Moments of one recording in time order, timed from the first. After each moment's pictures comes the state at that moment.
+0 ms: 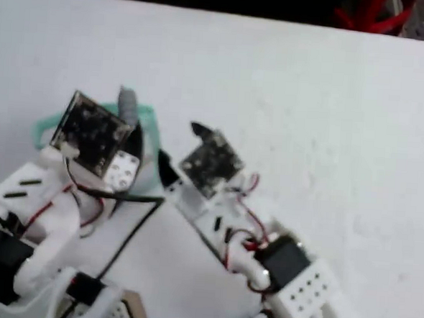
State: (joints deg) left arm 17.2 -60.2 18.4 79.5 -12.4; right arm -45.8 -59.1 49.3 38.8 12.0
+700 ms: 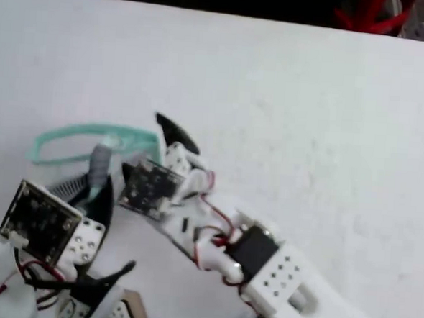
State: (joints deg) left arm 17.4 -76.7 18.3 96.0 -11.9; right arm -55.5 -46.6 43.4 36.0 27.9
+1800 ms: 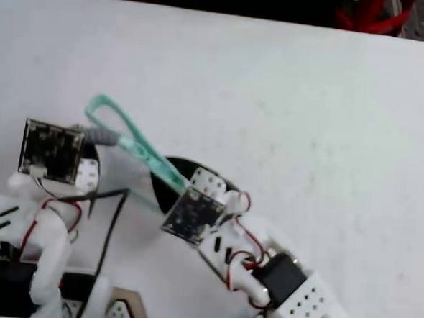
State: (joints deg) left arm -5.5 -76.6 39.4 69.8 -12.2; right arm -47.8 -70.0 63.6 30.4 28.3
